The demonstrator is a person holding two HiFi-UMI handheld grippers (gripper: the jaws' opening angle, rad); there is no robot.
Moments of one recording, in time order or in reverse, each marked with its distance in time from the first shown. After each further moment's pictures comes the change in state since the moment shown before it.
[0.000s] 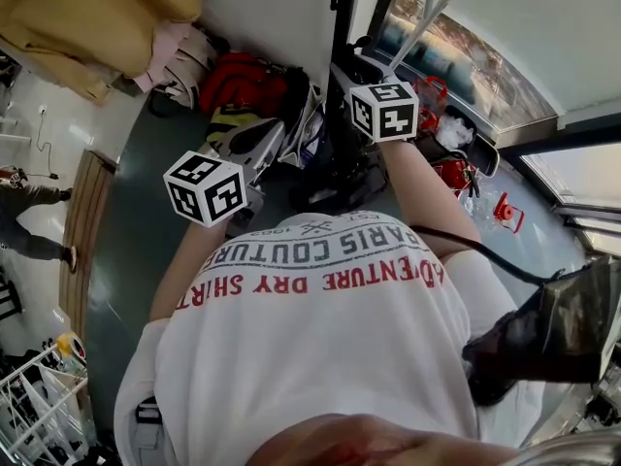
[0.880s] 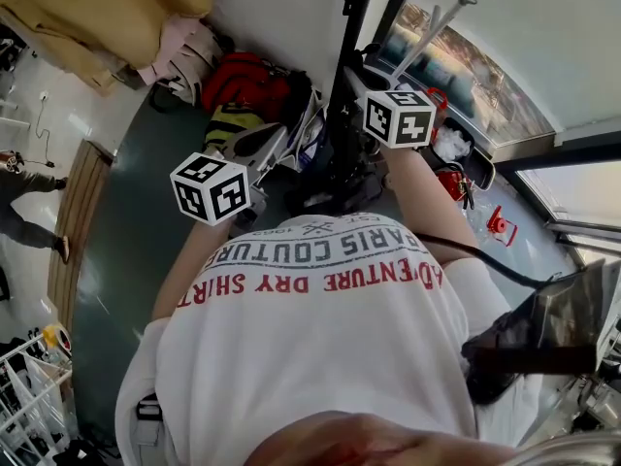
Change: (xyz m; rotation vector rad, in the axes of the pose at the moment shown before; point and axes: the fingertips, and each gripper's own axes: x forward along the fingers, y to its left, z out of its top) left arm -0.008 0.003 -0.011 -0.053 -0.031 0.029; right arm -0.016 0.010 0.011 0.103 -0.002 0.061
